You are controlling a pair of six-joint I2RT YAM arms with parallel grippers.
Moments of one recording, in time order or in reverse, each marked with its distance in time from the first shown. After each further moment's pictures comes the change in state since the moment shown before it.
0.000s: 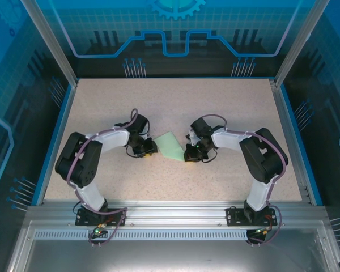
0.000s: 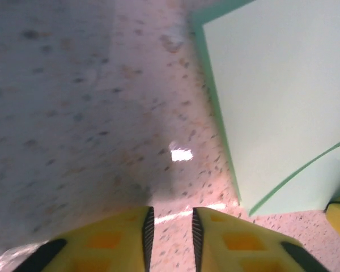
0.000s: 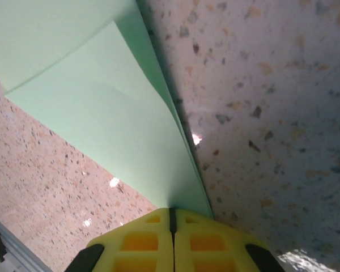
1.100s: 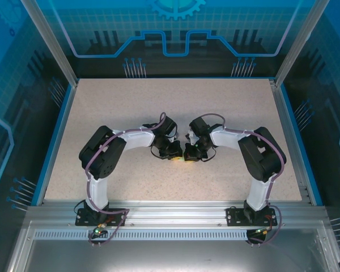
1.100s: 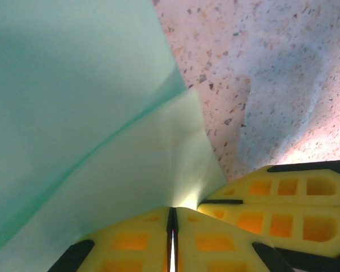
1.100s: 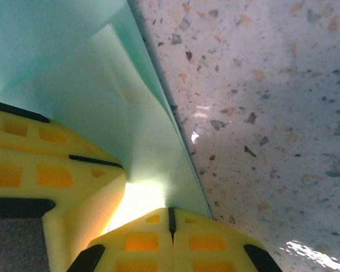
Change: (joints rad) left arm -0.255 0.241 0.214 0.100 0.148 -0.143; right arm 0.005 0.031 0.048 -0.052 0.029 0.017
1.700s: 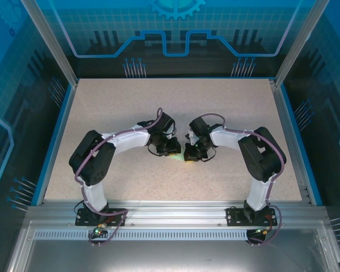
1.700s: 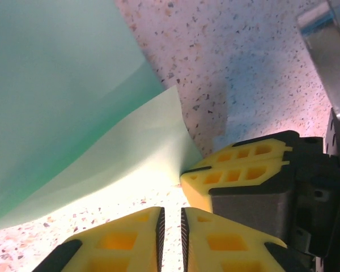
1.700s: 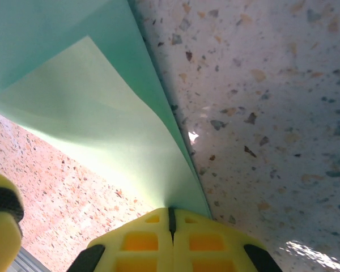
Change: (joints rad) left arm 0.000 -0.122 -0.005 -0.066 -0.072 0.033; right arm 0.000 0.000 0.001 0.000 0.000 0.000
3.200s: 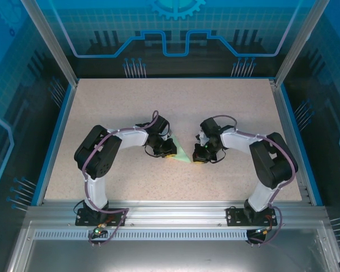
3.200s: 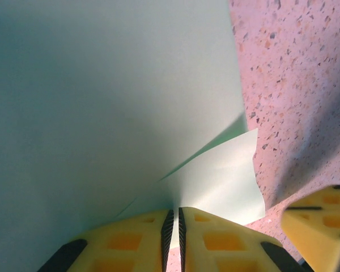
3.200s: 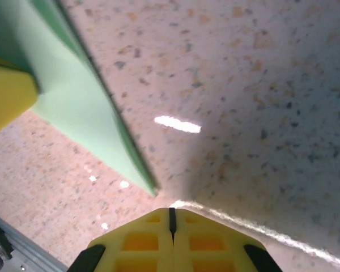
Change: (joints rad) left arm 0.077 0.095 -0.066 0.119 0.060 0.004; right arm -0.083 -0.137 -0.095 -0.049 -0.012 0.003
